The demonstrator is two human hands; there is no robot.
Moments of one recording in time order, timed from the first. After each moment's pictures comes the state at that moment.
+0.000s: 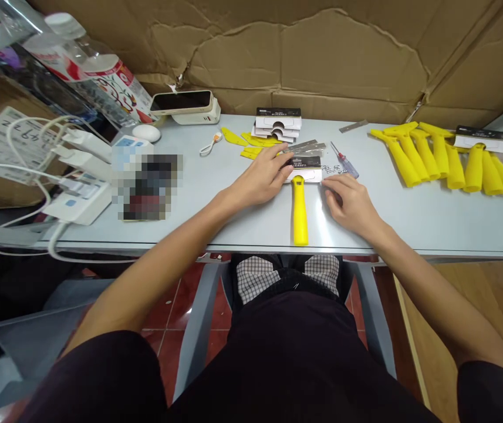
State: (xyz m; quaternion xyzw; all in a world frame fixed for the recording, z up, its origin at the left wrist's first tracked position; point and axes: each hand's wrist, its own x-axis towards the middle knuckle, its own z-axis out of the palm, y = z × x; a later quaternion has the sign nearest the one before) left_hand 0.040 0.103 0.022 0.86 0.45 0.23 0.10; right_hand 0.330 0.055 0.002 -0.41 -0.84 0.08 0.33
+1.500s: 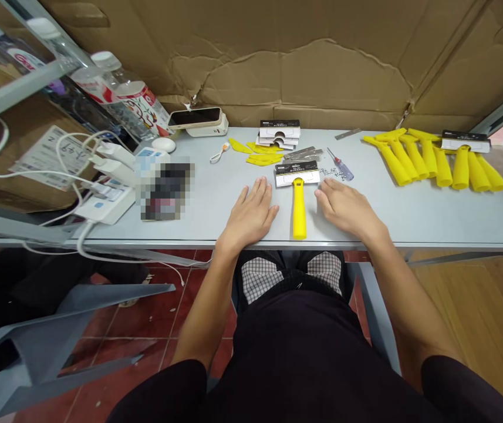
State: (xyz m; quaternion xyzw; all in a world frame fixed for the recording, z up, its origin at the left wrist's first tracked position) left_hand 0.024 0.009 -0.008 0.82 0.56 0.11 0.08; right_hand 0.302 0.024 0.051 -0.56 -0.82 0.10 0.07
